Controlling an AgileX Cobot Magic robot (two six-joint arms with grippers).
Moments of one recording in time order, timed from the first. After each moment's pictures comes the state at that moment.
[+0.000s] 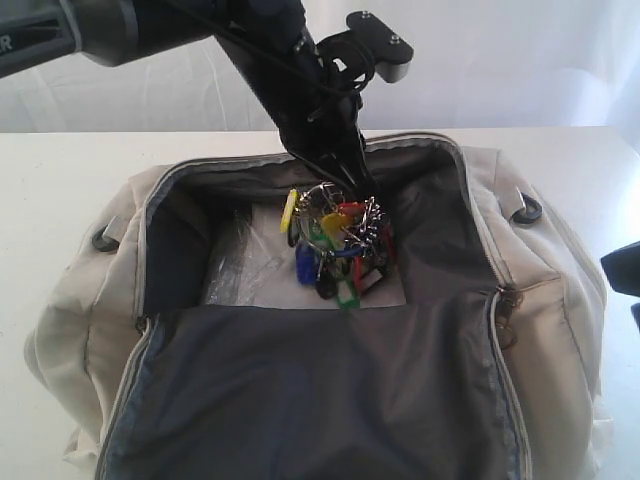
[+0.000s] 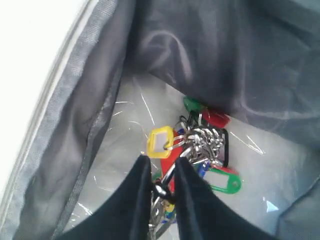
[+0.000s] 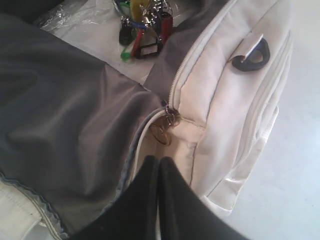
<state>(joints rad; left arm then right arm) -0.59 1.98 -1.91 -0.12 1.03 0.50 0.24 0.77 -0.89 0.13 1.03 -0.16</state>
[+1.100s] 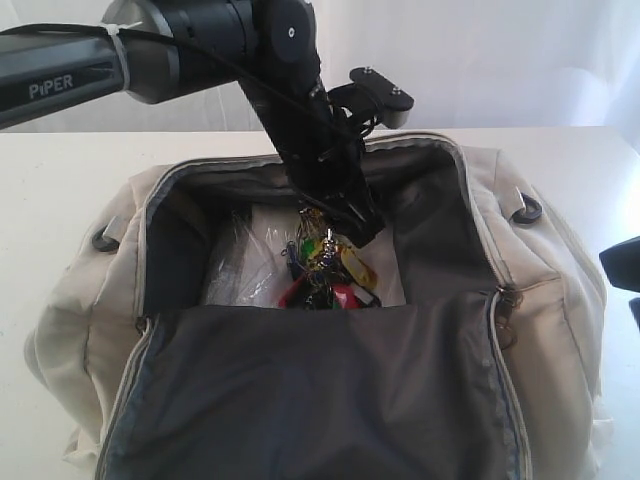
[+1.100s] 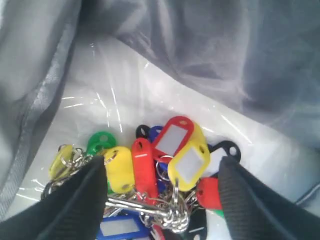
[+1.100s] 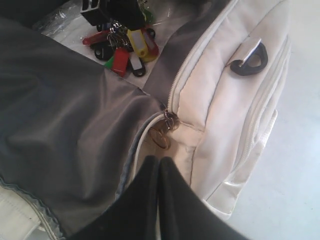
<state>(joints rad) -0.59 2.06 -1.91 -0.16 1.07 0.42 0.24 0.77 -0.89 0.13 1.02 -0.16</state>
